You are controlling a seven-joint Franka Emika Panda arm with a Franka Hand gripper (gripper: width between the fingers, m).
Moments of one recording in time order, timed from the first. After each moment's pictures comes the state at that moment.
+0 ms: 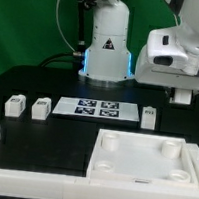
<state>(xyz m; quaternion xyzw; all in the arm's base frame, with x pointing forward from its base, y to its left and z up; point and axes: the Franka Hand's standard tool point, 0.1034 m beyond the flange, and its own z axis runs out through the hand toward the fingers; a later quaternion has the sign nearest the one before) 0.418 0.151 0.078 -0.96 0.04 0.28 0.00</state>
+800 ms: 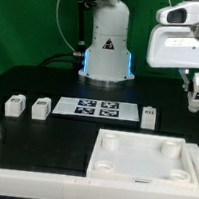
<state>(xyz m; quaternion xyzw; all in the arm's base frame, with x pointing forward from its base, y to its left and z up) 0.478 0.173 0.118 -1.00 0.02 -0.06 0.05</state>
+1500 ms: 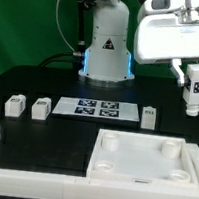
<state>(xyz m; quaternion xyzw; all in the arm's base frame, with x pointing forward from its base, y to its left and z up) 0.516 0.142 0.141 -0.96 -0.06 -0.25 0.06</state>
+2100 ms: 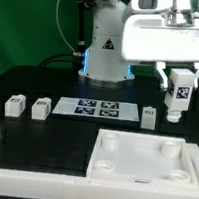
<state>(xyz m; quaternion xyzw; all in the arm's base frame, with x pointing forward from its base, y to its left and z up) 0.544 0.106 0.134 -0.96 -0.11 -0.25 0.03</state>
